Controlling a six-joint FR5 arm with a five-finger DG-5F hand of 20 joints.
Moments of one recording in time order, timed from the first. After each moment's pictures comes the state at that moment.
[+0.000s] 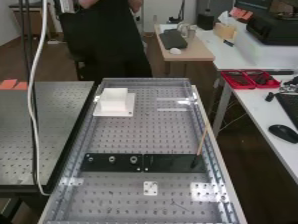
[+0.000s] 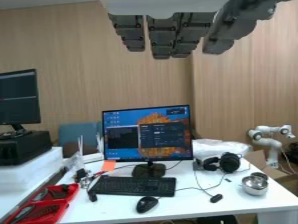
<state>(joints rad) 1.58 -1.57 -1.57 -3.14 -1.55 -0.71</state>
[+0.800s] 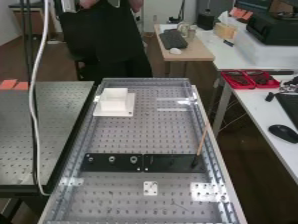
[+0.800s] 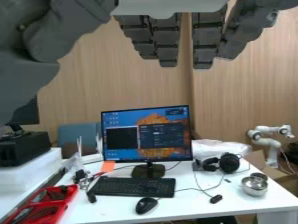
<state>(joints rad) 1.57 -1.58 -1.56 -3.15 -1.55 -0.71</state>
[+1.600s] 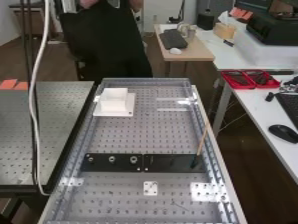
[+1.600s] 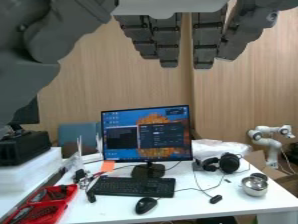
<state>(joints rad) 1.57 -1.58 -1.56 -3.14 -1.56 -0.71</state>
